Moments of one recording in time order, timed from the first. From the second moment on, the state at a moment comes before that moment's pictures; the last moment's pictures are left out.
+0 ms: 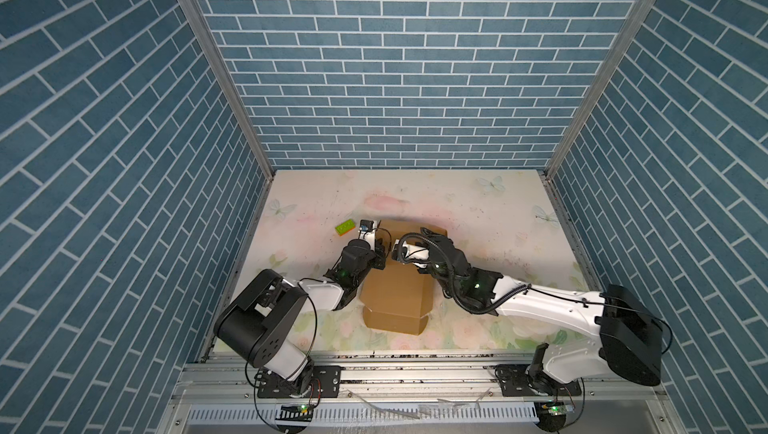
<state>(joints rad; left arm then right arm) -0.57 1.54 0.49 0.67 -0.16 -0.27 1.07 1.37 0.84 0.17 0.55 -0.83</state>
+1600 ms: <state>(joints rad) -0.70 1.53 0.59 0.45 -0.49 -0.33 0.74 1.45 0.76 0.26 0.05 0.48</state>
